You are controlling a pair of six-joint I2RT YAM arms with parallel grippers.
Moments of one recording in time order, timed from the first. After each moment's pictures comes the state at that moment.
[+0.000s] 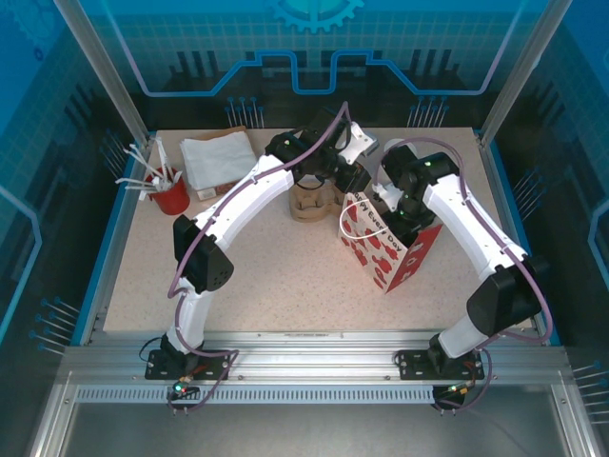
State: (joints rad) left arm -0.67 2.11 2.25 -0.93 0.39 -0.01; right arm 0.36 1.57 1.54 -1.47 0.04 -0.14
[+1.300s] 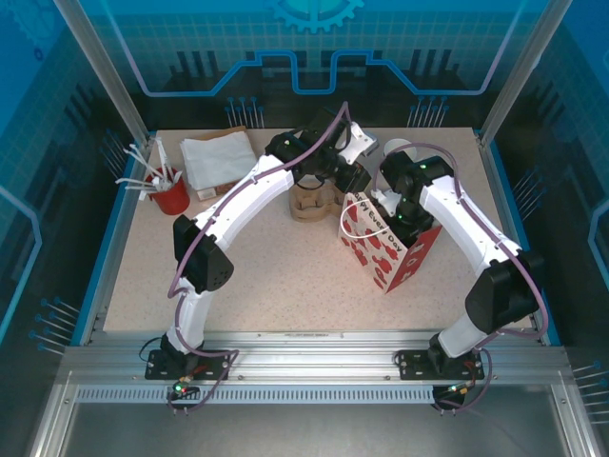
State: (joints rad) left arm -0.67 2.11 2.25 -0.93 0.39 -0.01; right arm 0.36 1.58 1.48 -1.45 0.03 -0.14
